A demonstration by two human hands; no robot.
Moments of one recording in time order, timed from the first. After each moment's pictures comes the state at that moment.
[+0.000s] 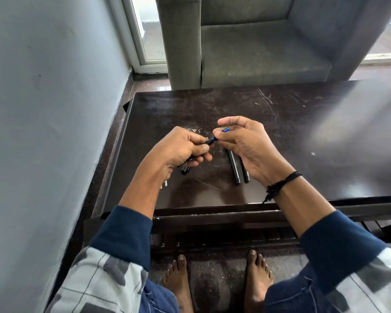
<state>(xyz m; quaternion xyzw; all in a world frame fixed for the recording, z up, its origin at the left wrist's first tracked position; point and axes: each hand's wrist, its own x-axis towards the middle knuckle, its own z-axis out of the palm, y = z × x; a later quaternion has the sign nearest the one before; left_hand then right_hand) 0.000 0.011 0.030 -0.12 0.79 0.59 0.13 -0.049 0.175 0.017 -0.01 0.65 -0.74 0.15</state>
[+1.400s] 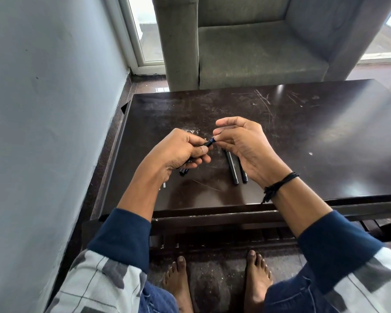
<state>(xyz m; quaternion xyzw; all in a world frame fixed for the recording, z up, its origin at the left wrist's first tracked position) -0.001 0.013 0.027 -0.12 0.79 0.58 0.13 -0.049 0.174 0.018 0.01 0.66 -0.74 0.14</state>
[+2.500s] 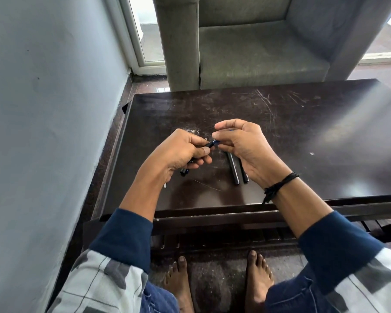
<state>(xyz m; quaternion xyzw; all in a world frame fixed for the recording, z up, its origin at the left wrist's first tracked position) -0.001 0.015 0.029 -0.12 0.80 0.57 0.13 -0.049 0.172 0.015 0.00 0.67 -0.73 0.15</state>
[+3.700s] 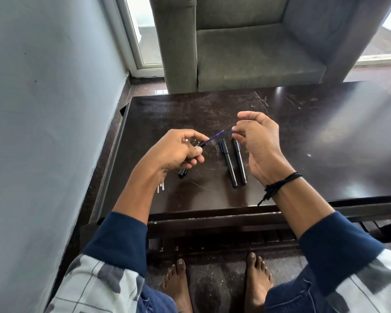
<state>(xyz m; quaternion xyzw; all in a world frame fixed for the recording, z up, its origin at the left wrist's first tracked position) 0.000 0.009 0.031 -0.10 0.81 0.57 0.09 -0.062 0.183 0.015 0.10 0.63 -0.77 0.01</state>
